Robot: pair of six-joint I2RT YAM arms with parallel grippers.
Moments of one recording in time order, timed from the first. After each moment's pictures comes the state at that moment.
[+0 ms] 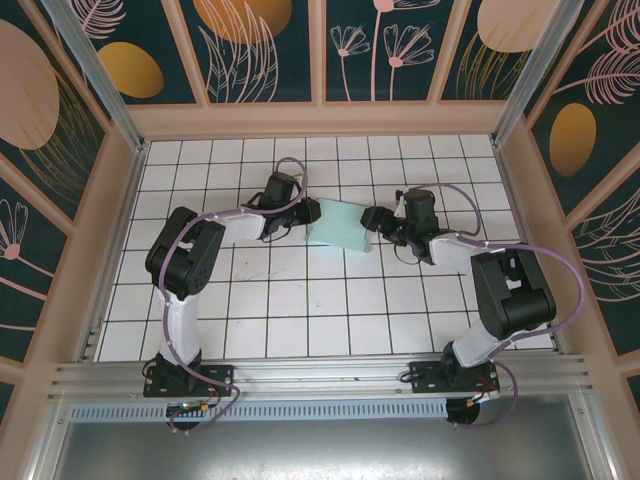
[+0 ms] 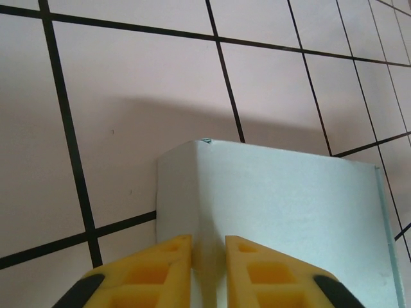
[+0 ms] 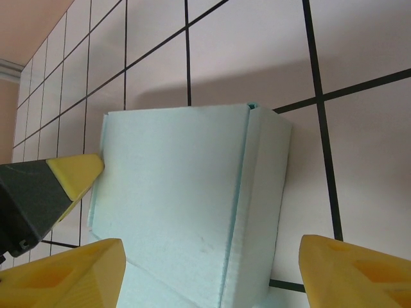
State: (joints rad) left arm -0.49 2.04 1.21 0.13 0.30 -0.60; right arm 0.31 1.59 0.74 0.18 -0.35 0.69
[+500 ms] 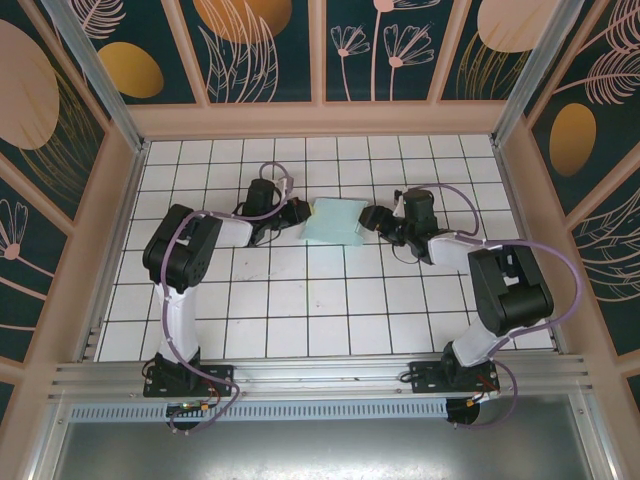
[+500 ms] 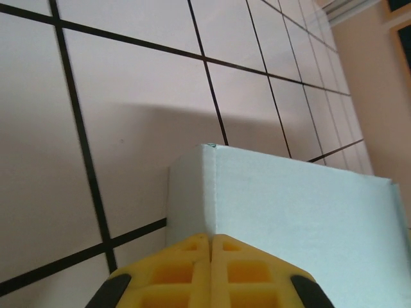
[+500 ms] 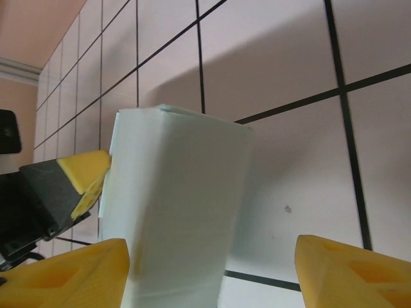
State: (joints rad) left arm -0.39 2.09 1.06 0.49 0.53 -0.72; right arm 0.31 1.62 0.74 0.24 -0.40 0.75
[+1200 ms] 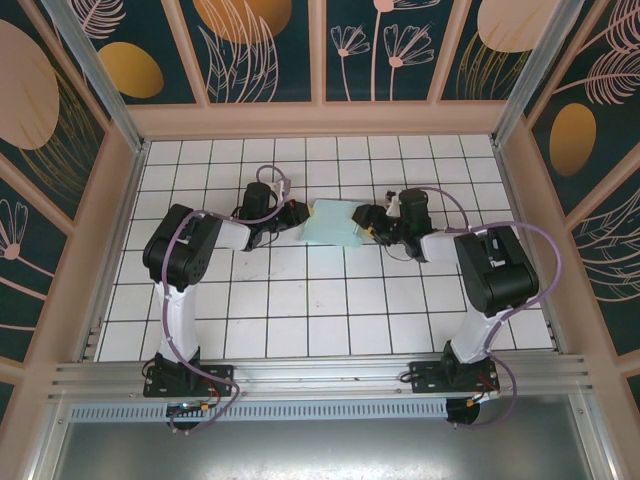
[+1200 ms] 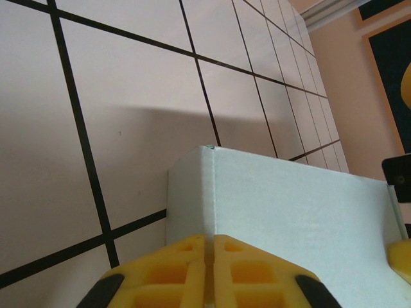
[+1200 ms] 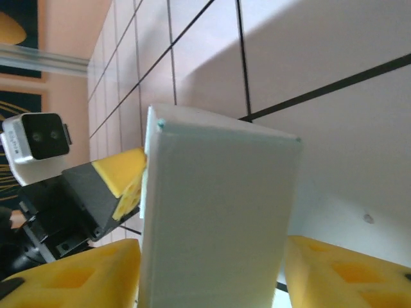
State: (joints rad) left arm -0.39 2.10 1.02 0.59 0.58 -0.75; right arm 0.31 1.77 0.76 0.46 -0.59 0.95
